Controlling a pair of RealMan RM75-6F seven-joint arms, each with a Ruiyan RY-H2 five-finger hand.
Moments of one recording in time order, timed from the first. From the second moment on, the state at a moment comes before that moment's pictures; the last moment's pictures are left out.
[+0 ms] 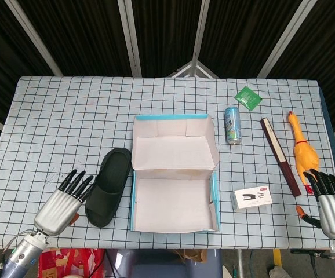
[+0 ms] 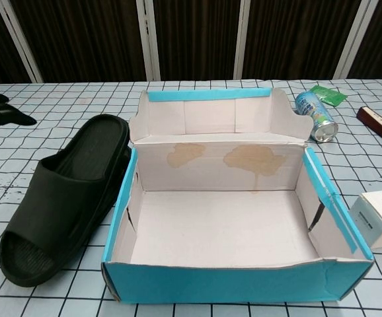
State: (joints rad) left arm -0.24 -1.17 0.03 -1.95 1.70 1.23 0.72; right arm 0.04 -1.10 0.06 -1.64 -1.50 1.51 -0.07
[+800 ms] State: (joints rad) left arm -0.28 -1.31 0.03 -1.84 1.72 1.22 0.73; right arm 0.05 -1.10 0.06 -1.64 -1.49 1.50 -0.06
